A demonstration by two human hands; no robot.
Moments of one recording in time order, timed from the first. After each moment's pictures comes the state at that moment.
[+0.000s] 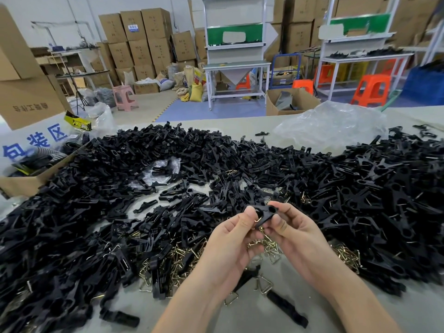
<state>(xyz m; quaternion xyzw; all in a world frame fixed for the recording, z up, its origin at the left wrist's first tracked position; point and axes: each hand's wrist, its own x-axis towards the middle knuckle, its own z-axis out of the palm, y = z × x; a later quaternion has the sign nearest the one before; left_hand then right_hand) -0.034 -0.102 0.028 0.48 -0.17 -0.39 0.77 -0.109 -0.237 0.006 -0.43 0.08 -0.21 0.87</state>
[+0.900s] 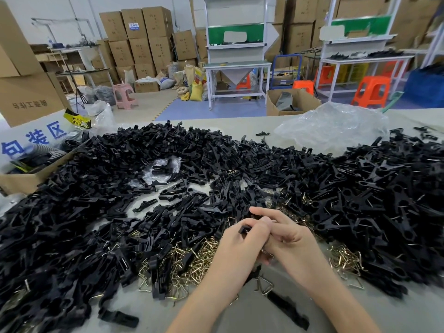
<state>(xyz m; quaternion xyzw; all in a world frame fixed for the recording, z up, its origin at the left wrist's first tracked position) -0.041 -0.106 0.023 0.64 -0.28 -0.29 0.65 -0.116 -0.218 0.009 -0.71 0.07 -0.25 0.66</state>
